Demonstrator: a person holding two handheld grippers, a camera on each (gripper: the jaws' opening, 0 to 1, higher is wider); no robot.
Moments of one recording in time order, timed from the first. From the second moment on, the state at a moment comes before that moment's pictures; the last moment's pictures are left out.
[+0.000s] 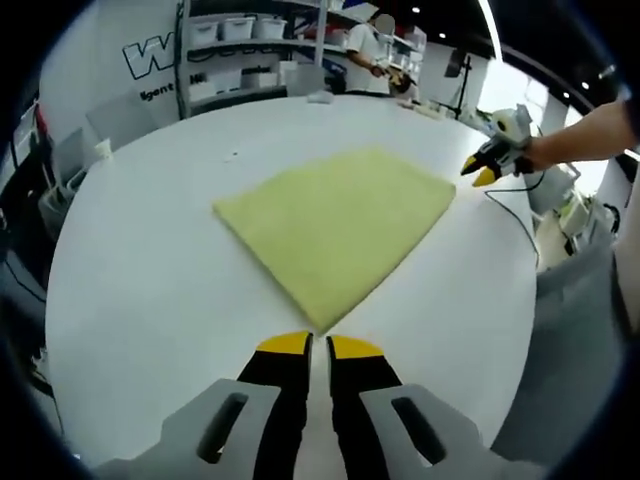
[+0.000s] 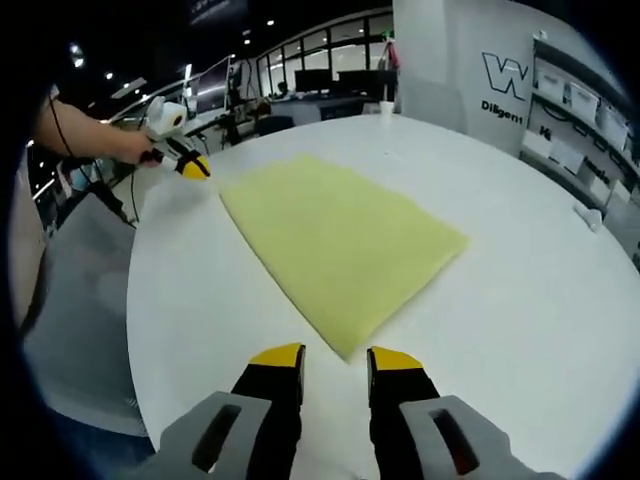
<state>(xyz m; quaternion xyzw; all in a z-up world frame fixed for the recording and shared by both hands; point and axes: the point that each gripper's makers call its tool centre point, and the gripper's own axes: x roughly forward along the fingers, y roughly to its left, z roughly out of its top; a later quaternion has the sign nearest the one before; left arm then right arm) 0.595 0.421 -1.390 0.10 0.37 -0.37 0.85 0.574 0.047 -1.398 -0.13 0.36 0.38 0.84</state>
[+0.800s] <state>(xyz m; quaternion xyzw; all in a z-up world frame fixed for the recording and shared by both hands) 0.556 0.424 -1.351 0.04 0.32 -0.32 0.89 0.532 0.065 -1.356 -0.12 0.31 0.37 0.87</state>
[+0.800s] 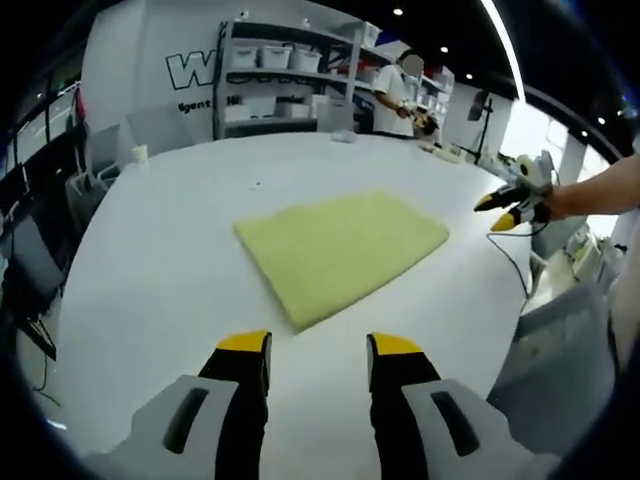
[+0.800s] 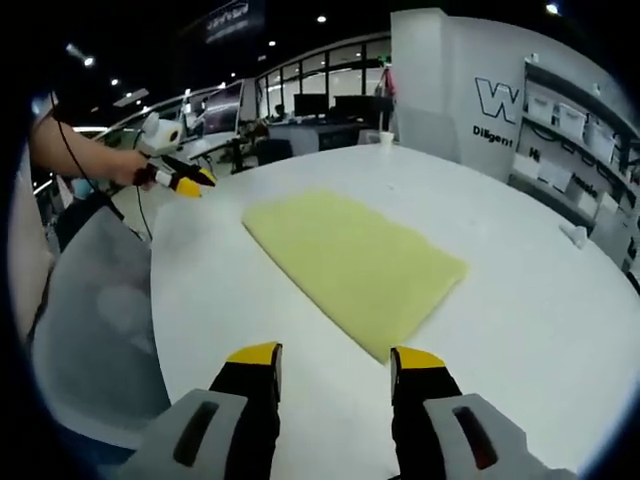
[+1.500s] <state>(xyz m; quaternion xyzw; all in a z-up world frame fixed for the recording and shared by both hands) 0.536 0.429 -1.326 0.03 0.28 -0.29 0.91 0.506 0.070 -1.335 -0.07 0.29 0.32 0.90</state>
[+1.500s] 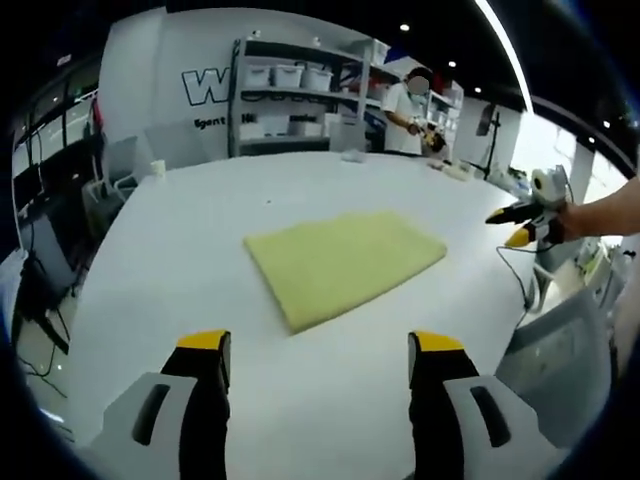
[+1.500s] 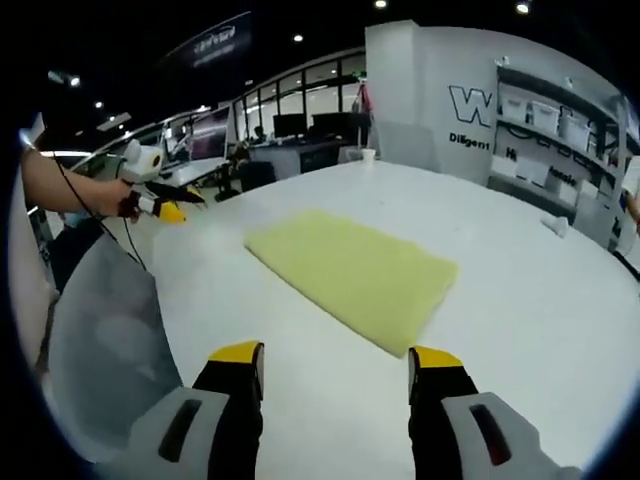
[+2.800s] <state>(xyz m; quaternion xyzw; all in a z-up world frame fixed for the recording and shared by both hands) 0.507 0.407 -1.344 -0.04 0.31 -0.26 0.92 0.485 0.088 -1.330 0.01 0.29 0.27 0.92</state>
